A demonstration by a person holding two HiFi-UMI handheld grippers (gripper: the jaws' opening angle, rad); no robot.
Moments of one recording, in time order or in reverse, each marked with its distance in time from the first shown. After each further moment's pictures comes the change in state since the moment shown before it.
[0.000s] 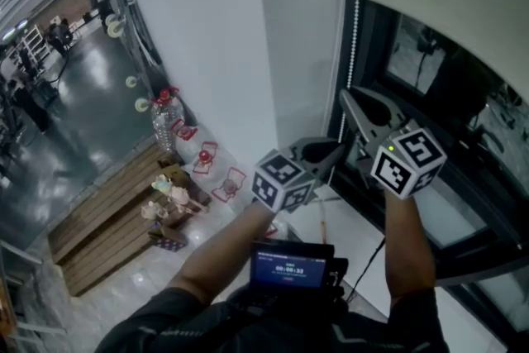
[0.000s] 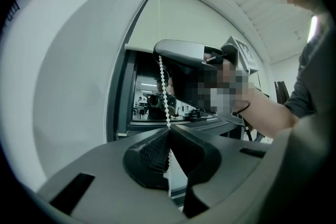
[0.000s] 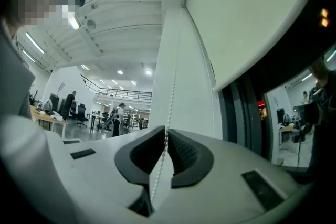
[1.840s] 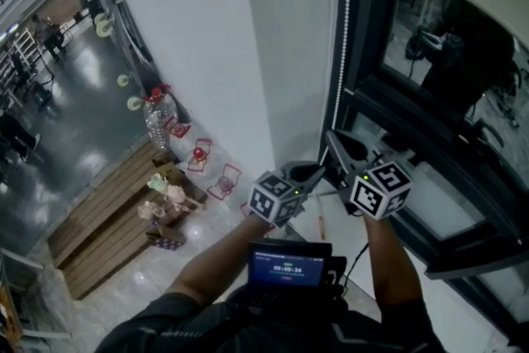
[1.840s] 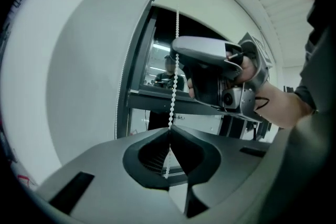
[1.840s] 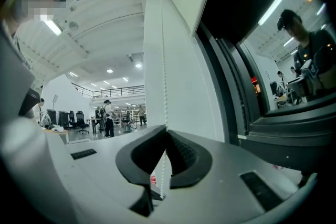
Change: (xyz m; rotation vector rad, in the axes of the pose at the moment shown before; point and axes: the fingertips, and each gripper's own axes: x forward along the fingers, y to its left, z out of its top) left arm -0.006 0.019 -0.126 -0.143 0.161 0.052; right arm -0.013 0.009 -0.122 0.186 0.132 -0.038
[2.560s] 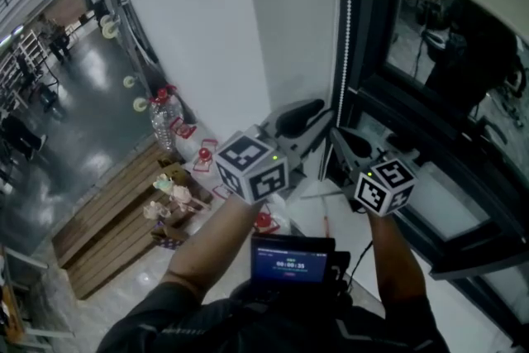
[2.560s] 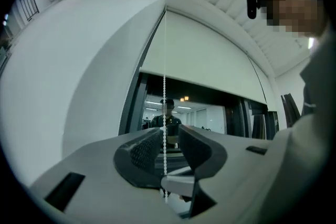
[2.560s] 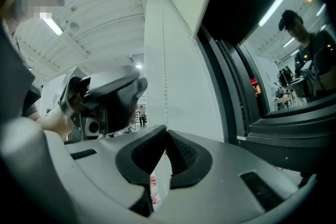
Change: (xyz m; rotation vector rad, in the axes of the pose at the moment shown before) left arm -0.070 -0.026 0.206 0.081 -0.379 -0.017; right arm -0.001 -0.002 0.002 -0.006 -0.012 0.003
